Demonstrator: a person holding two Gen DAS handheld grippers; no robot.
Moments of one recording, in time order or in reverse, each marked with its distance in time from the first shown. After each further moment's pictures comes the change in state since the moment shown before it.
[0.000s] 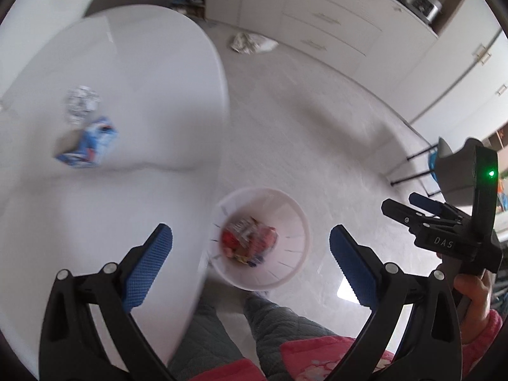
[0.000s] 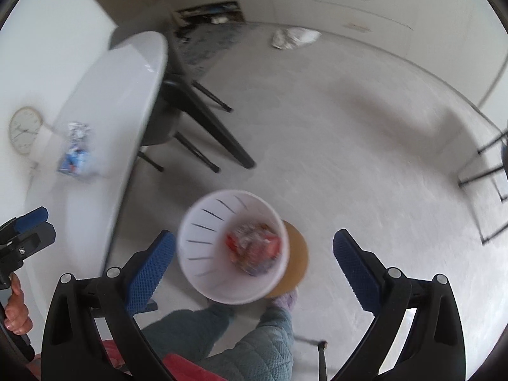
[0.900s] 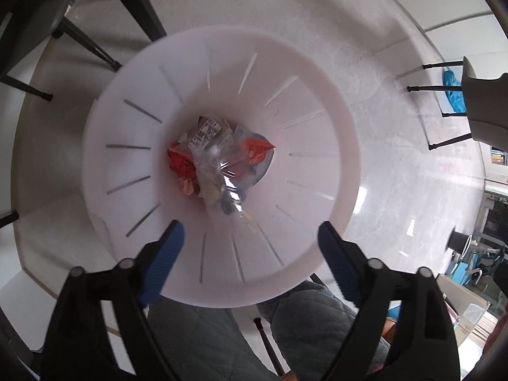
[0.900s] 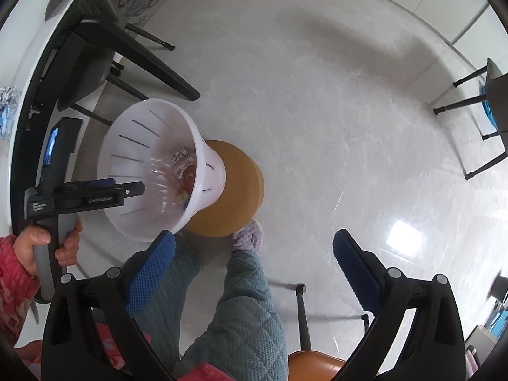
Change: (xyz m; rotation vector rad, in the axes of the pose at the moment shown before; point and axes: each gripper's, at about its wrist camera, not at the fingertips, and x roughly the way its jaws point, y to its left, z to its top) left arm 0.299 -0.055 -0.075 0.092 0.510 -0.069; right arm 0.086 -0.115 -0.106 0.176 0.286 -0.161
